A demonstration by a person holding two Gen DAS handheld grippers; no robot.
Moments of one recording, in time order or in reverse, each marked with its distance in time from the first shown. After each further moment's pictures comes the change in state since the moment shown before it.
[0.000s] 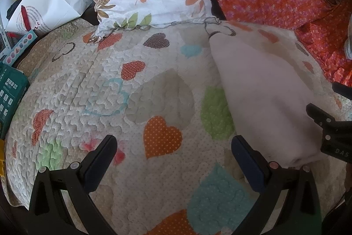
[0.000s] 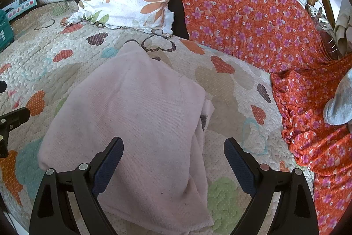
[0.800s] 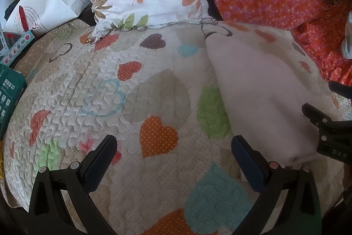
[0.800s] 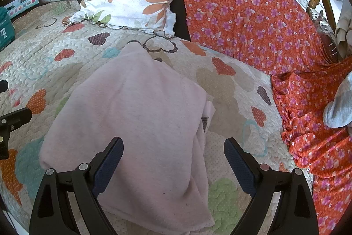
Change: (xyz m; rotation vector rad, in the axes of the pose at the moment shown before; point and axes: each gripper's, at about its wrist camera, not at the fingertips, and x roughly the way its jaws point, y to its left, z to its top) left arm -0.002 -0.001 -0.001 0.008 -0.005 -0.023; right arm -0.002 0.004 0.001 -0.004 -0.003 -0.004
